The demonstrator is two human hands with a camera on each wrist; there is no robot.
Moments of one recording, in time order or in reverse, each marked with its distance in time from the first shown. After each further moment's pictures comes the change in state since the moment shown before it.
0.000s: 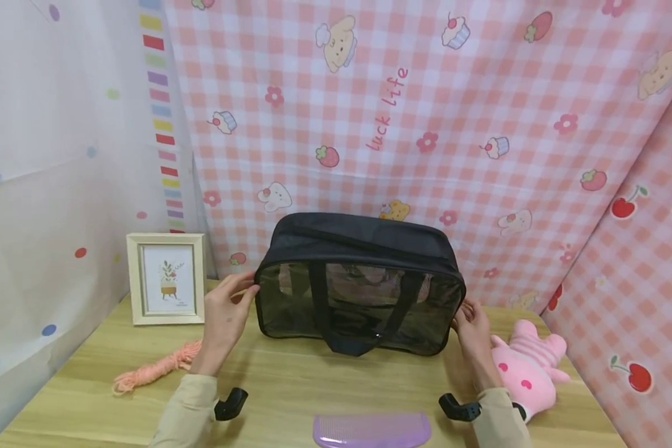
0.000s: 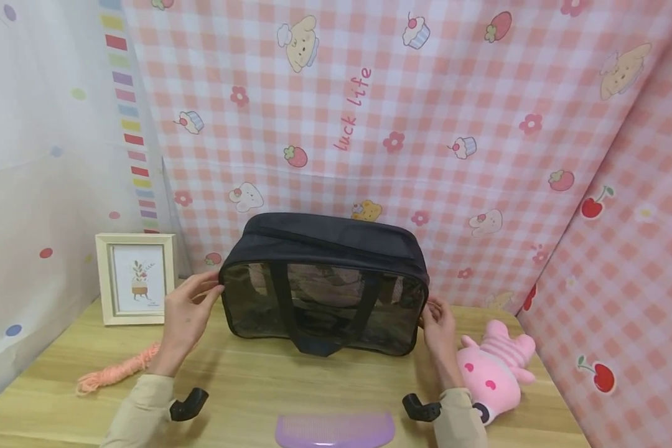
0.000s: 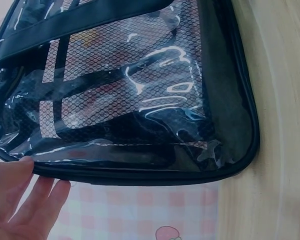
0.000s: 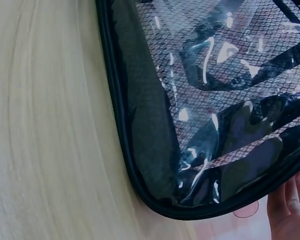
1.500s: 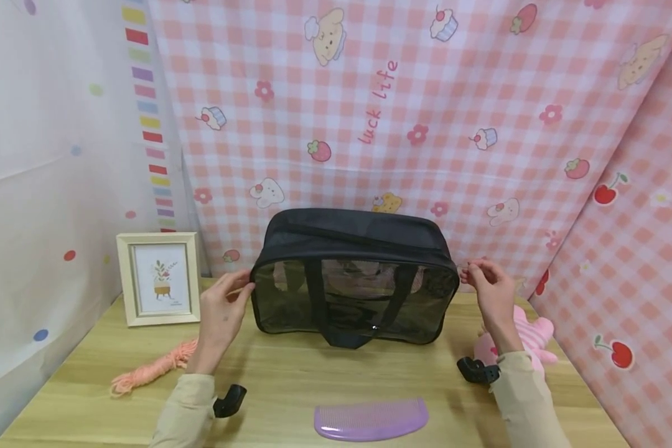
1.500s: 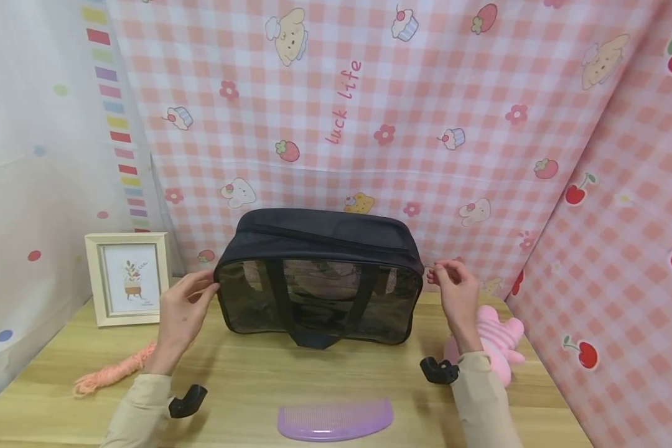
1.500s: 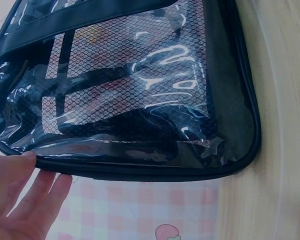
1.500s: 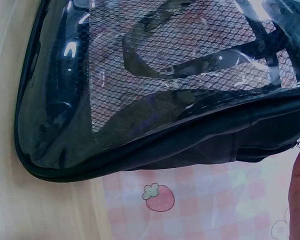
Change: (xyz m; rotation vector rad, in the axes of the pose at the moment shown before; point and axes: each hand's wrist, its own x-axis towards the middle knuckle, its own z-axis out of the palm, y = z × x) left_hand -0.001 0.000 -0.002 0.038 -0.039 -0.016; right_hand 0.016 -0.063 -0.017 0.085 0.082 -0.299
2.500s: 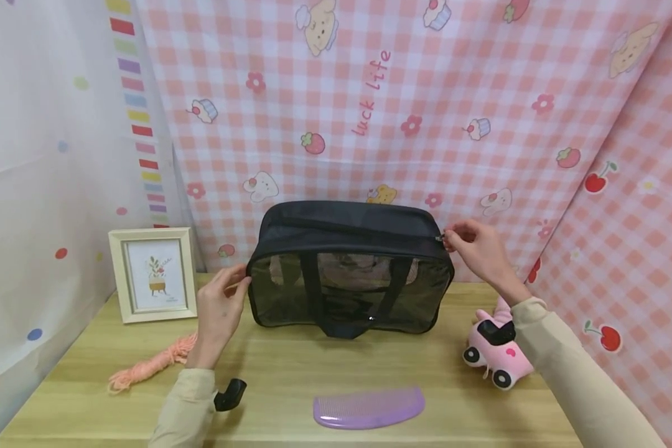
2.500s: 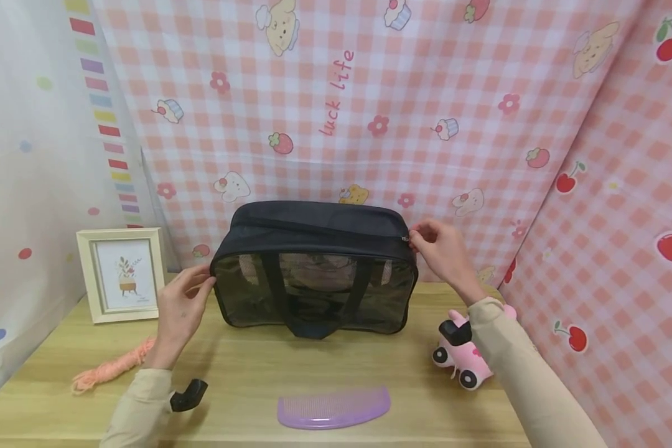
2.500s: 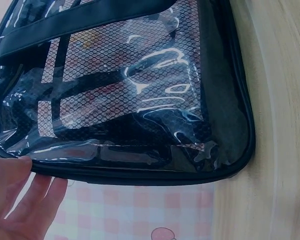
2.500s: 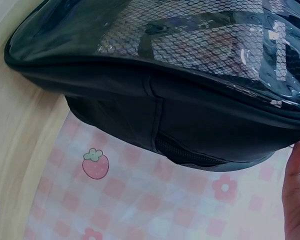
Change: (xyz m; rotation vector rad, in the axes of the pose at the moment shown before) left_hand -0.001 -0.001 0.002 0.017 0.031 0.061; right_hand 0.034 -0.066 0.023 -0.652 -0.449 -0.305
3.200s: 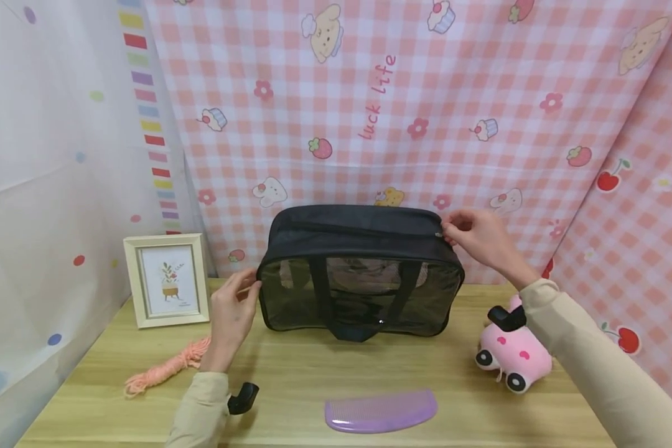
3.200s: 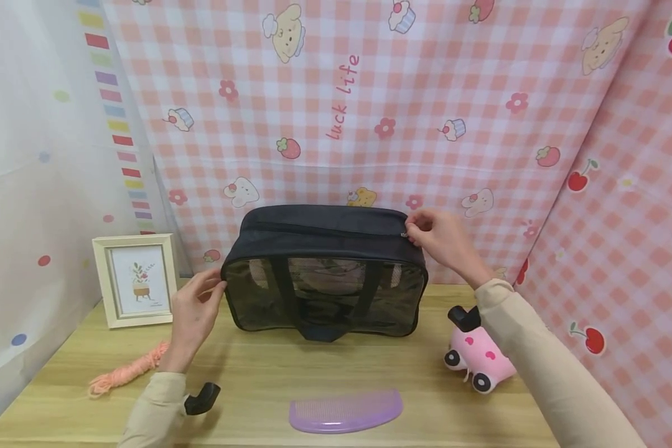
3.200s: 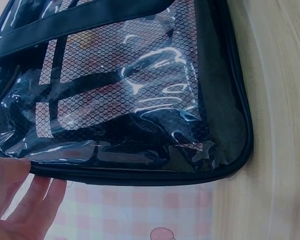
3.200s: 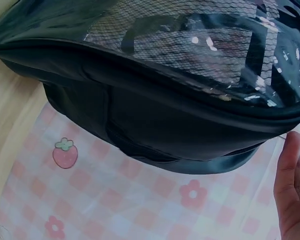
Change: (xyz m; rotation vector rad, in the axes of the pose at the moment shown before) left_hand -0.001 -0.001 0.002 -0.032 -0.013 -0.001; right_hand 0.024 -0.024 -0.005 -0.149 -0.155 -0.059
